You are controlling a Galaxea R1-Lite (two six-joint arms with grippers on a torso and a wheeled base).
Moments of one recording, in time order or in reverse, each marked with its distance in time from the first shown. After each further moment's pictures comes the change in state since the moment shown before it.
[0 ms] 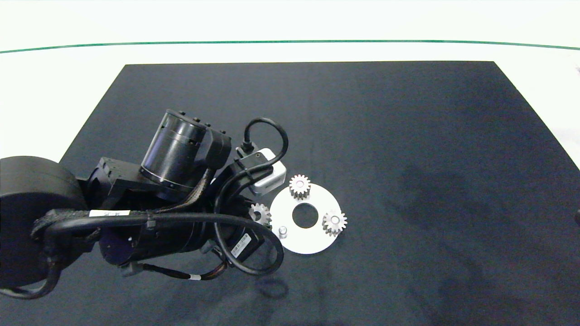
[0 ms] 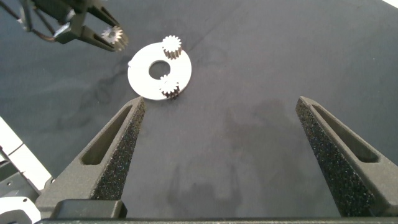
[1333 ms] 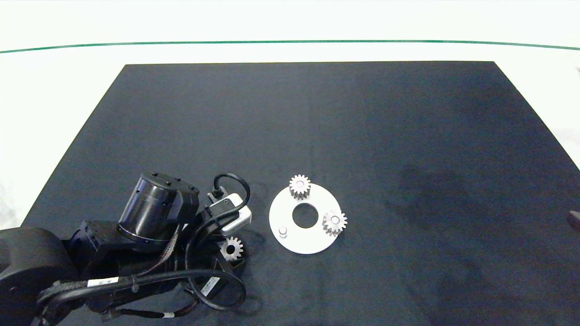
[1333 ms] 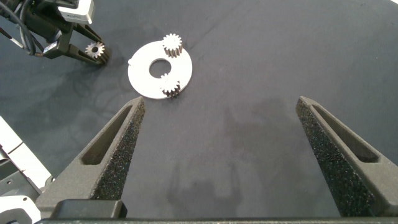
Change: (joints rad) left arm 0.120 -0.039 0.370 -0.282 -0.069 0.012; right arm 0.001 0.010 0.000 -0.002 0.000 0.002
